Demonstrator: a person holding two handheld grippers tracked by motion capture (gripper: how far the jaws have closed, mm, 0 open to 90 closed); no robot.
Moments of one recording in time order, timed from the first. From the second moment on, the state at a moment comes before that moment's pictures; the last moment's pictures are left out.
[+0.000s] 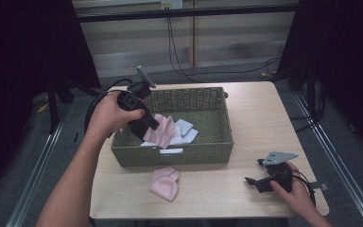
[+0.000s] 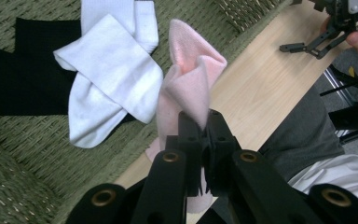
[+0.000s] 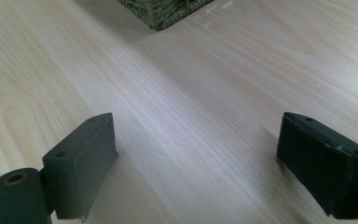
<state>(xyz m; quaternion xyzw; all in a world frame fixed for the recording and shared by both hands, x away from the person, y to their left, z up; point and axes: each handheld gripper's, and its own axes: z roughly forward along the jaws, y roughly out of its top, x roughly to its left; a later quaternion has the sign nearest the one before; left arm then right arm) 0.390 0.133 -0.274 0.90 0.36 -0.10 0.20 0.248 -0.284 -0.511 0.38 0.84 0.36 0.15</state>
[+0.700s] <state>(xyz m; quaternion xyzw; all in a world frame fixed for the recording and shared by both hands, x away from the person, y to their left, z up) 0.370 0.129 -0.277 0.92 0.33 -0.11 0.20 0.248 -0.284 -0.511 0.38 0.84 0.36 0.15</state>
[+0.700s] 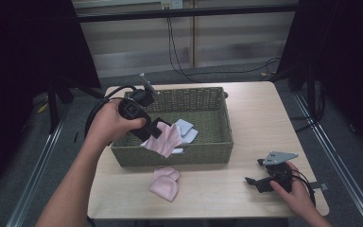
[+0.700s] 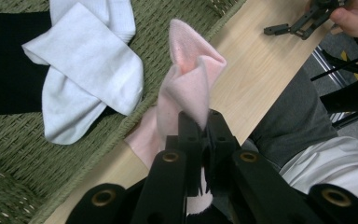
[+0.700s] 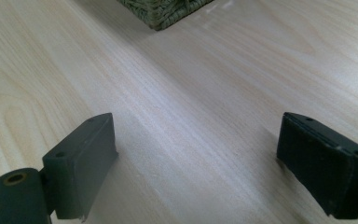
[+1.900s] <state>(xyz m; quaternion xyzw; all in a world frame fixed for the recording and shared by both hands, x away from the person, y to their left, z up) 0.343 0.118 -0.334 0.92 0.30 -0.14 0.20 0.248 -0.284 -0.511 0.38 0.84 0.36 0.15</state>
